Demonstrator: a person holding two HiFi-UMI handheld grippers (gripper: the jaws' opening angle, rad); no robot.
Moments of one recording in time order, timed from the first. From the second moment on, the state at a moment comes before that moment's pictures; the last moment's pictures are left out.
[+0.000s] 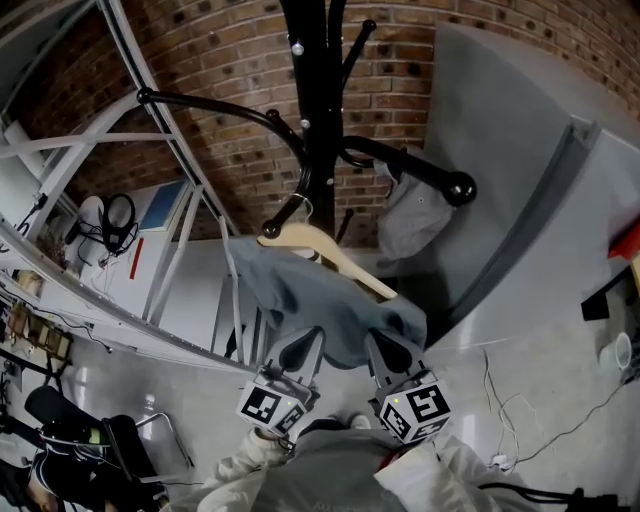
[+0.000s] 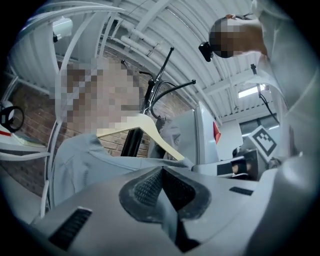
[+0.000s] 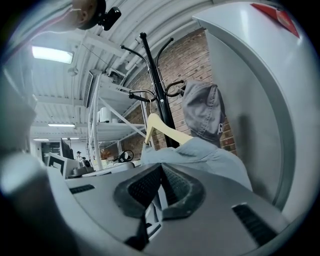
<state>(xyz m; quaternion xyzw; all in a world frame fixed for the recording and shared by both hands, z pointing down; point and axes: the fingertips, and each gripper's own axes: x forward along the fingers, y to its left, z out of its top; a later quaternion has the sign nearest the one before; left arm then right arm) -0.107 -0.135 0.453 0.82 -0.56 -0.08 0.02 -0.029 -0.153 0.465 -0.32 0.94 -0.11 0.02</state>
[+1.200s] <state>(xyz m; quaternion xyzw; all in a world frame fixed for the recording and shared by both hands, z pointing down) -0.179 0.050 0.459 0.88 -0.46 -0.08 0.05 -0.123 0.045 0.460 -0.42 0.91 -0.08 -0.01</state>
